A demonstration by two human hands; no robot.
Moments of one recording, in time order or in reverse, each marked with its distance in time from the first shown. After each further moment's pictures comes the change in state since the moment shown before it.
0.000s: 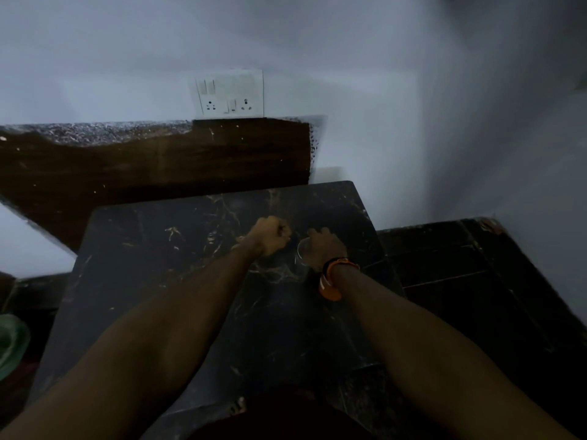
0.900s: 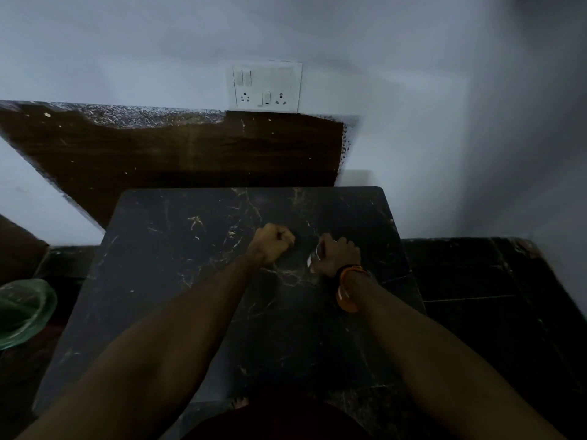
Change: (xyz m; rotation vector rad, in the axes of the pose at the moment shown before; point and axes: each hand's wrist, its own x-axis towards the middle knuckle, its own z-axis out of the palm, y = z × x) left_hand -0.017 -0.038 -0.002 -0.341 0.081 -0.178; right_hand 0.041 -0.005 0.021 -0.080 -0.073 -0.009
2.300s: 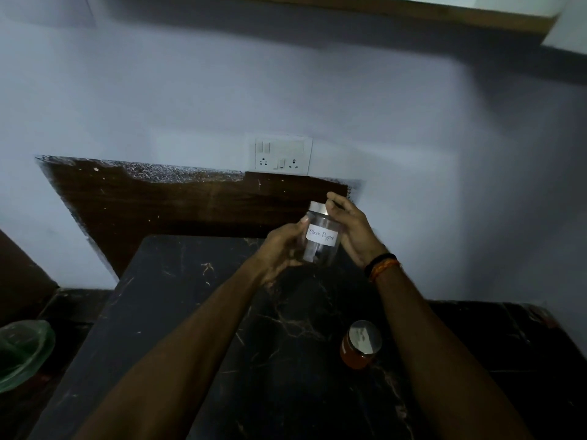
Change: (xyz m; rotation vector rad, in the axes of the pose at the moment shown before) left_hand -0.030 0.092 -0.056 -0.863 -0.103 0.158; right_hand -0.040 -0.045 -0.155 1.434 0.033 -0.576
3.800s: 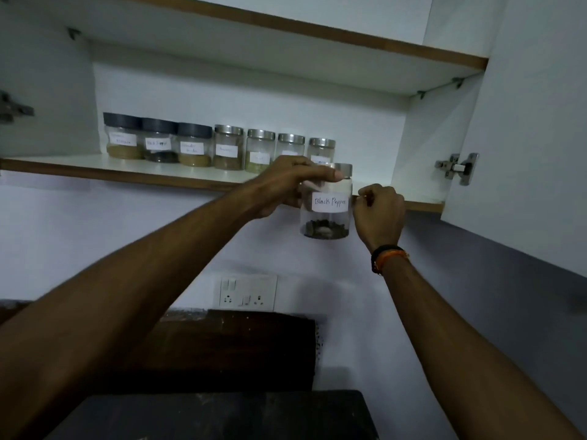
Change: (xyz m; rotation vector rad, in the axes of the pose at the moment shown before) left_hand 0.041 0.362 0.138 0.636 -0.052 0.647; right_hand 0.080 -0.291 -0.027 -1.036 0.918 -0.814
